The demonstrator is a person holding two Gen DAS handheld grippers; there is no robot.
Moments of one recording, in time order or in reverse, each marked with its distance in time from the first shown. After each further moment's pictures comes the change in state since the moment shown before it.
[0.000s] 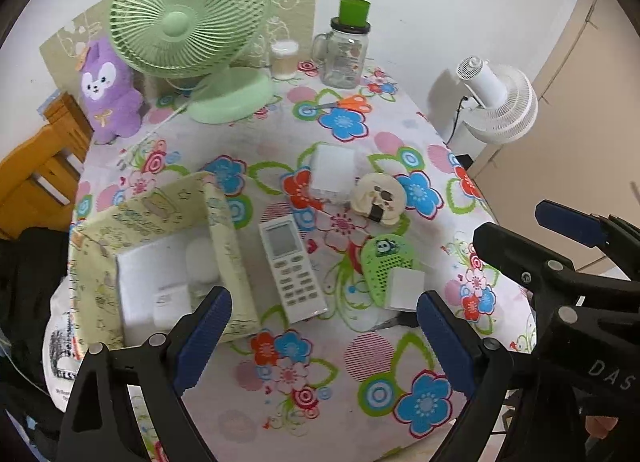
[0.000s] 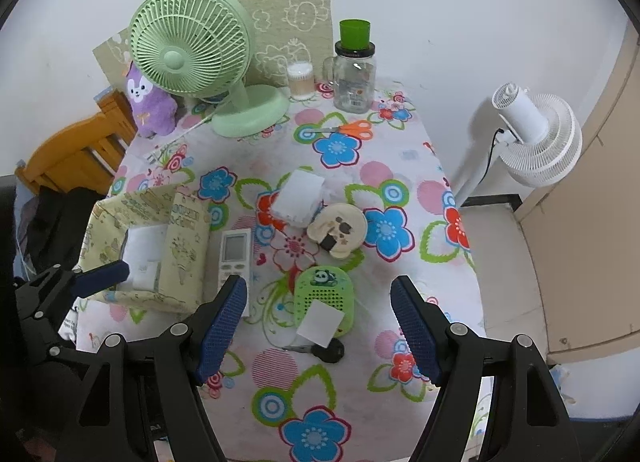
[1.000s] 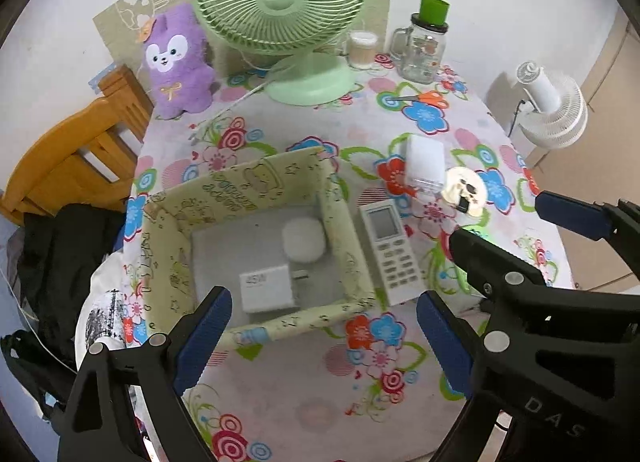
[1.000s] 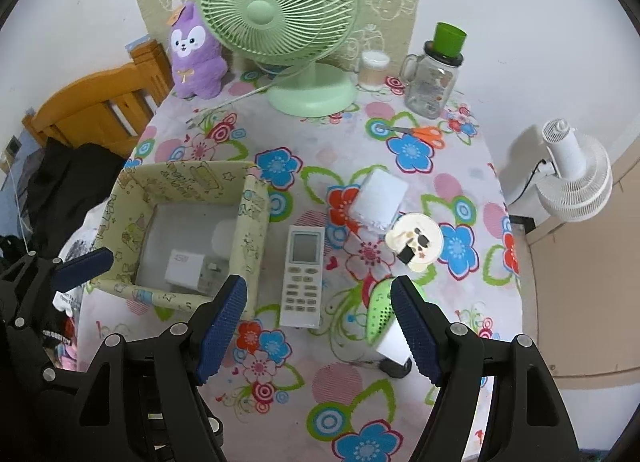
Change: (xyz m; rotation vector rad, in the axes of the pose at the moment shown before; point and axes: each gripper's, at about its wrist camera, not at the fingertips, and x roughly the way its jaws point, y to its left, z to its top) left arm -0.012 0.075 -0.013 -0.056 0.019 0.149; right arm 0.033 0.105 0.015 -0.140 0.062 -0.002
